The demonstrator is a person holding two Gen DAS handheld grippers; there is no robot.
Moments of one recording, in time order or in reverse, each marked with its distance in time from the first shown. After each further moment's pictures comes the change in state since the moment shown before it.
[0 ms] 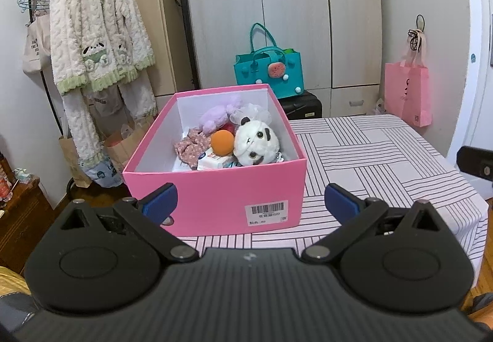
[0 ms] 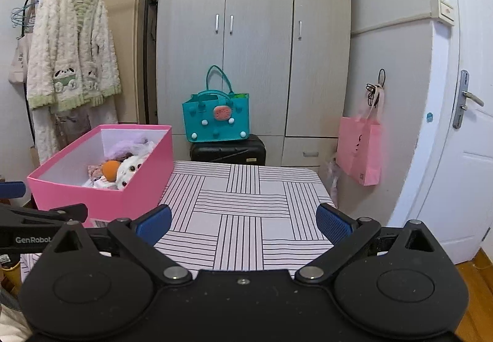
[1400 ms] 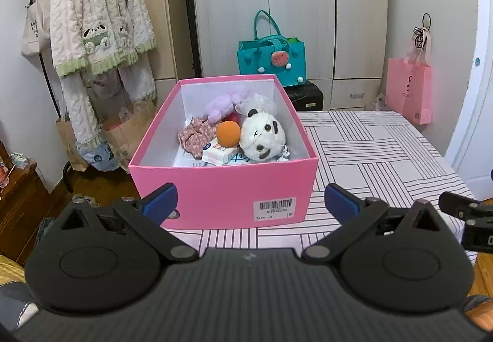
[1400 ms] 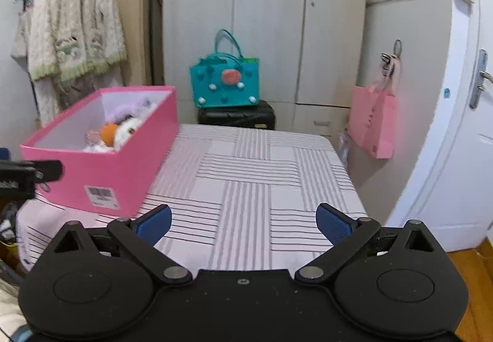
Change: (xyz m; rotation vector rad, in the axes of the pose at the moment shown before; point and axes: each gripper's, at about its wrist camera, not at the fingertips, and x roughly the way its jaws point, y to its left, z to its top) left arm 0.006 0.016 0.010 -0.039 0.063 -0.015; right arm 0.036 0.000 -0.014 -0.020 0.140 0.027
